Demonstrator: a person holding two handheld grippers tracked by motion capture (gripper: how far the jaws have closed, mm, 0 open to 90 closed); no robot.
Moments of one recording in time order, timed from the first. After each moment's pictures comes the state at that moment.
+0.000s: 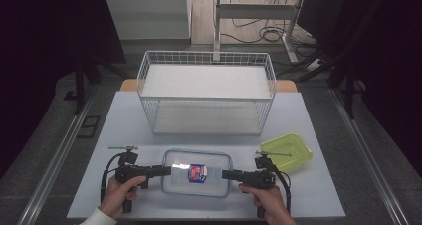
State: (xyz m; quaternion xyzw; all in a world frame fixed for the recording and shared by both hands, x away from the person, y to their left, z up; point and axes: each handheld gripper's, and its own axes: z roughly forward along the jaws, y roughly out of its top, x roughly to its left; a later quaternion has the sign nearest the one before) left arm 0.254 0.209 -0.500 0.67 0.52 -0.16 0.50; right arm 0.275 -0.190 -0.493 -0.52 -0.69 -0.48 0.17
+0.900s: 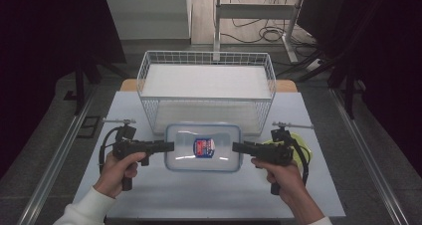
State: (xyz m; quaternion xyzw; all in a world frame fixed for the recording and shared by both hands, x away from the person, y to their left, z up) left arm 0.281 0.200 -0.405 0.68 0.47 -0.13 0.56; right arm 0.297 -0.204 -0.385 -0.47 -0.70 -0.53 0.10
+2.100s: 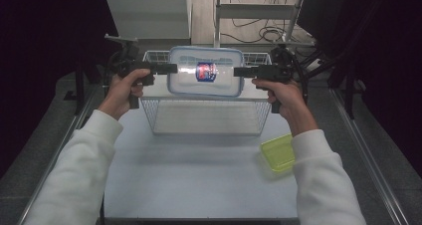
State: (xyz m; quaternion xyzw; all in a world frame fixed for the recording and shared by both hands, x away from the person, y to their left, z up) left arm 0.434 0.214 -0.309 0.66 0.47 -0.10 0.58; right arm 0.445 -0.187 -0.281 -0.45 -0.72 -0.53 0.07
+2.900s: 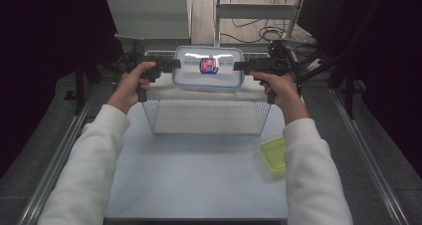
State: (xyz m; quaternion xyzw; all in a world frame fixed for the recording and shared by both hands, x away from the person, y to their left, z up) left arm 0.474 0.214 -0.331 0.61 0.52 -0.17 0.57; right arm 0.493 -0.189 -0.300 -0.51 -0.68 -0.51 0.12
